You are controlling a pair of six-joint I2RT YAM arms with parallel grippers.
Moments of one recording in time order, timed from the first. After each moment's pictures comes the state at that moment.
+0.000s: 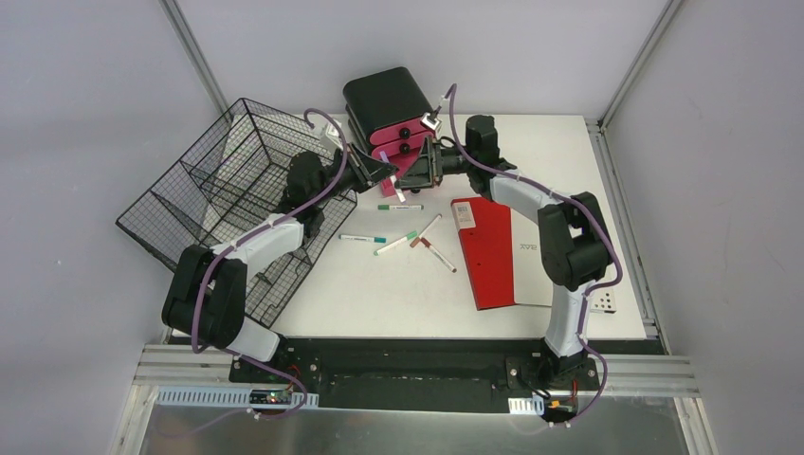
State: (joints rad) left arm -0.35 1.47 0.84 0.61 0.50 -1.00; right arm 0.44 1.97 1.39 0.40 -1.22 0.87
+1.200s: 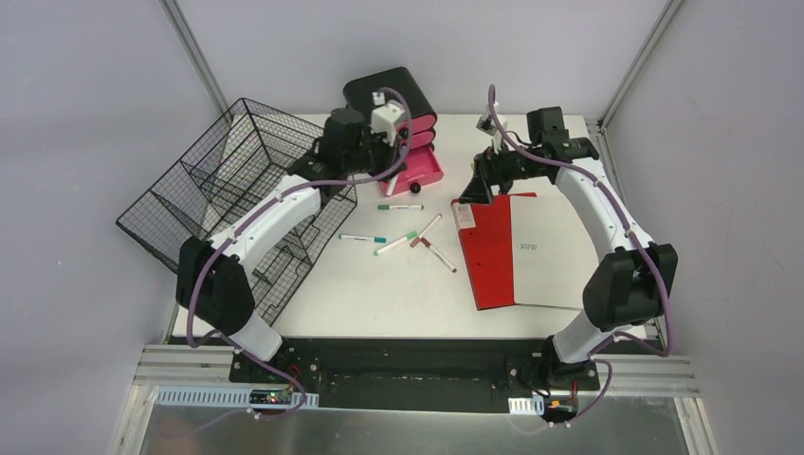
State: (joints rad) left arm -0.49 1.56 1.36 -0.22 0.34 -0.10; right arm 0.24 1.61 1.52 -0.86 -0.86 -0.37
